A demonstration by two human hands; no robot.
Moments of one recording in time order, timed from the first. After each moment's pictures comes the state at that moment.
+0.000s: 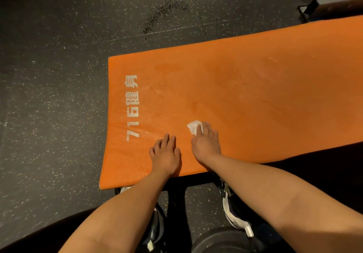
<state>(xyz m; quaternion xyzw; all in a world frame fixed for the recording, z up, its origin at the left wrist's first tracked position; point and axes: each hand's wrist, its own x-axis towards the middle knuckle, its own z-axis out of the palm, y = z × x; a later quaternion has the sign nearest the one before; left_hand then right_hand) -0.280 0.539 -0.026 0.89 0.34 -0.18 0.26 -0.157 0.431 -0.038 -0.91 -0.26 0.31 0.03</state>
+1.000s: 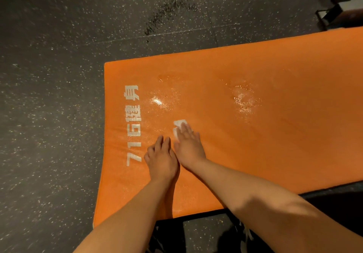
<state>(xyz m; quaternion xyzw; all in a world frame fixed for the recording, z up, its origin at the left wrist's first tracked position) -0.233 0.606 -0.058 0.86 0.42 -0.10 0.26 -0.132 0.542 -0.066 -0.88 -0.32 0.33 0.11</state>
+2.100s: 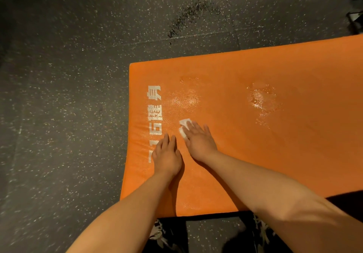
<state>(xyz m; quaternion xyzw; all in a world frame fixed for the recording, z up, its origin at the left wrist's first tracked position) -0.256 0.656 -0.056 0.86 0.41 -0.16 0.28 -0.126 0.574 -0.075 -0.86 -0.42 0.30 0.05</state>
